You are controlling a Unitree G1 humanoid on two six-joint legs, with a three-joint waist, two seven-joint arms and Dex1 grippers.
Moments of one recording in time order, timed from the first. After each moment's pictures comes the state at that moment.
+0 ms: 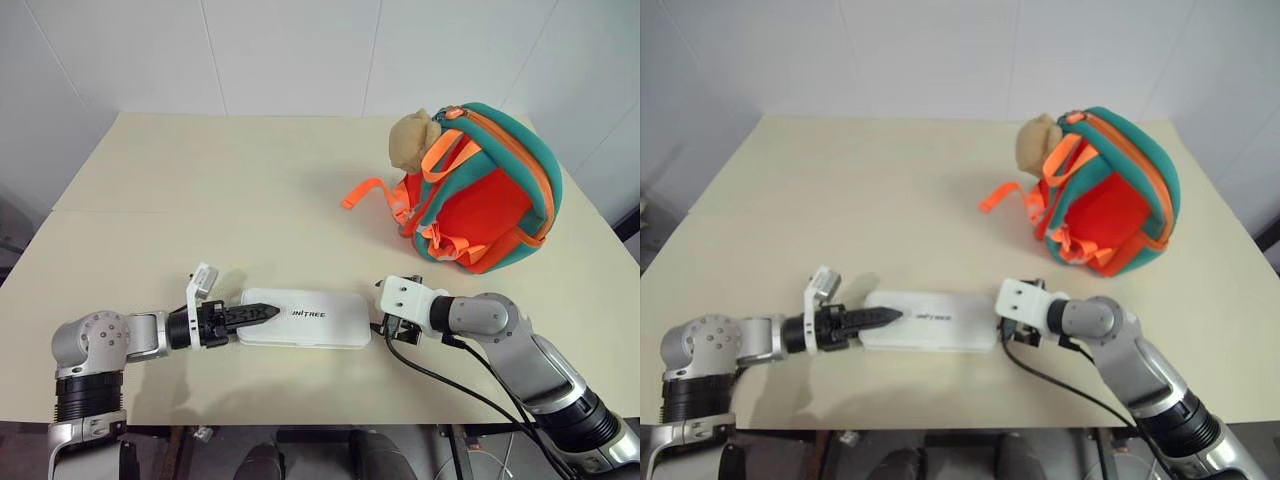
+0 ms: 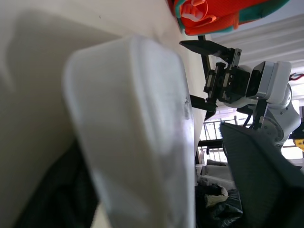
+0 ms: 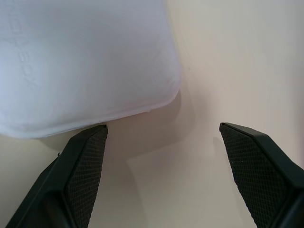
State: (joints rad) left arm -0.42 0.56 0.31 0.09 -0.86 1.50 -0.75; right arm -0.39 -0.69 0.35 -0.40 -0.12 0.59 0.82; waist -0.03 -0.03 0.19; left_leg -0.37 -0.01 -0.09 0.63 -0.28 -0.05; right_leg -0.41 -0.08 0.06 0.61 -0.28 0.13
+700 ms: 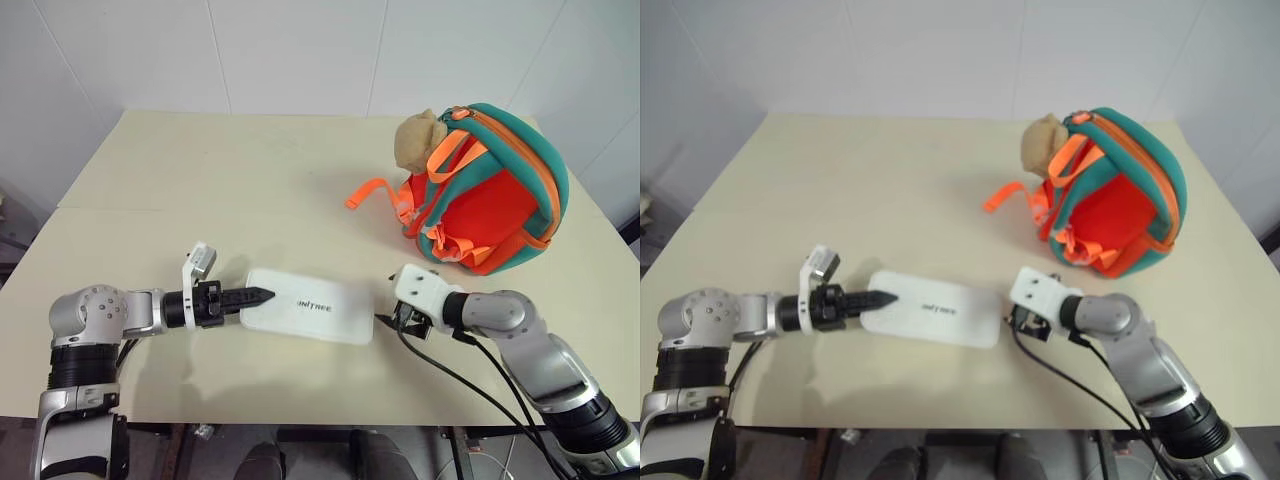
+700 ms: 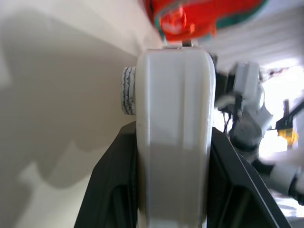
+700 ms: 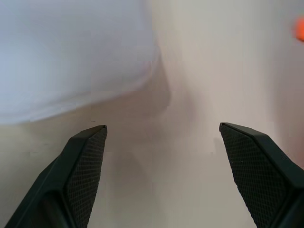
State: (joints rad) left arm -0.61 0.60 0.33 0.28 -0.88 1.50 -0.79; right arm -0.35 -0.66 0.14 -0.45 0.00 0.71 0.78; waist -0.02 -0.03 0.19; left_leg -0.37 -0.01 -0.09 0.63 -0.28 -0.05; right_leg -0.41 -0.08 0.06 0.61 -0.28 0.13
